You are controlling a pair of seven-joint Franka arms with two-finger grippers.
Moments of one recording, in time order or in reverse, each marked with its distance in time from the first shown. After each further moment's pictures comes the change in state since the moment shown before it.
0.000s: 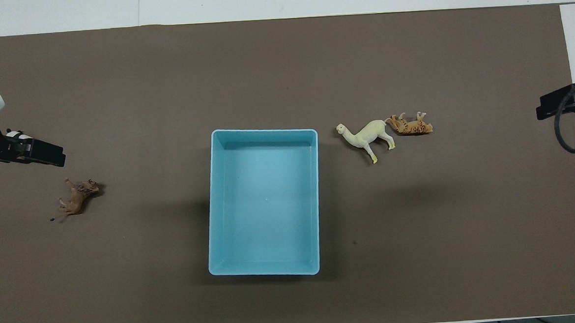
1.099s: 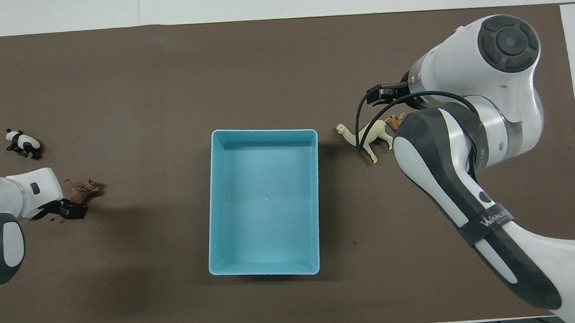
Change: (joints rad) left arm 0.184 -0.027 0.013 -0.694 0.099 0.757 0.378; right arm 0.341 0.250 0.011 -0.121 0.015 0.497 0.328
